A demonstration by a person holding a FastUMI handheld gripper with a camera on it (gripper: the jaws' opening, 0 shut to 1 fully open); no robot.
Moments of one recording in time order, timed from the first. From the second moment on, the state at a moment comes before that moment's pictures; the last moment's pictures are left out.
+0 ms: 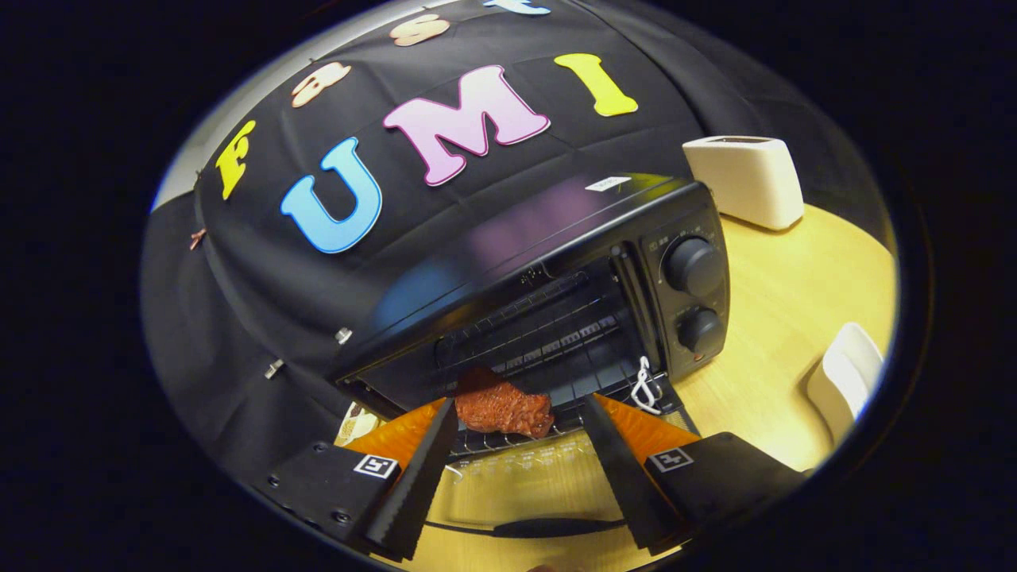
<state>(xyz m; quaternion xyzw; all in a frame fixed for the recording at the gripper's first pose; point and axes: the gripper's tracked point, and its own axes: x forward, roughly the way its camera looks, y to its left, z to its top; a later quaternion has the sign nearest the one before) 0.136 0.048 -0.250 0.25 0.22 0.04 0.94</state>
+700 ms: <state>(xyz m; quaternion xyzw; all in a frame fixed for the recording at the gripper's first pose) 0.063 -0.005 -0.187 0.12 0.21 0.04 0.97</state>
